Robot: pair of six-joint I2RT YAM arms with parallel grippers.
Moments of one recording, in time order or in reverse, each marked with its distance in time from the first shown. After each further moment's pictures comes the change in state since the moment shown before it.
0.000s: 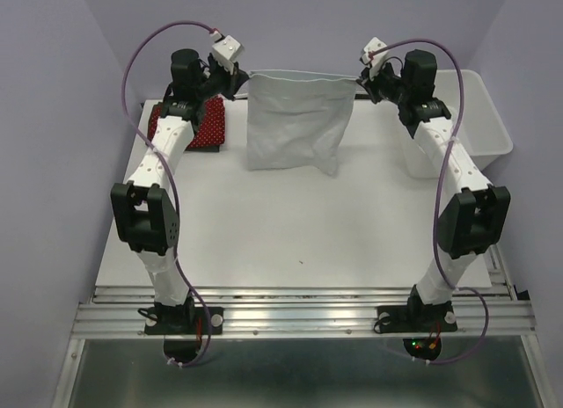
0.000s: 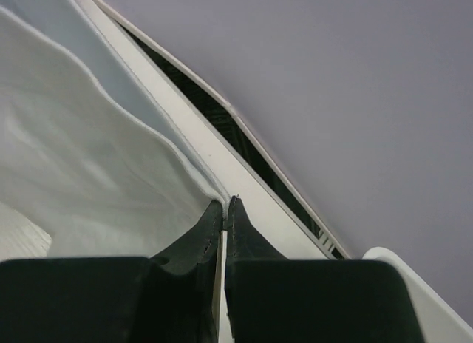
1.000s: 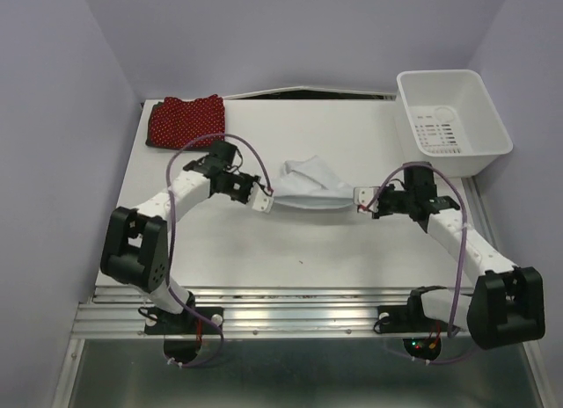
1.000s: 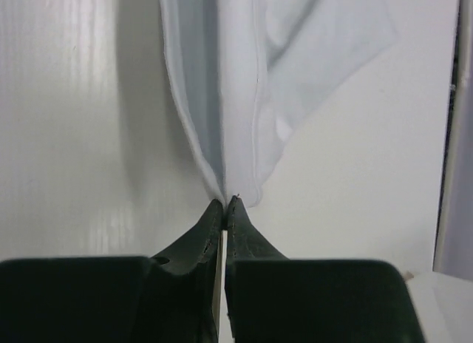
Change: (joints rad) left arm -0.251 -0.225 -0.739 -0.488 0.065 1.499; right arm 0.002 -0.578 -1.060 -0.206 -0.219 -0.914
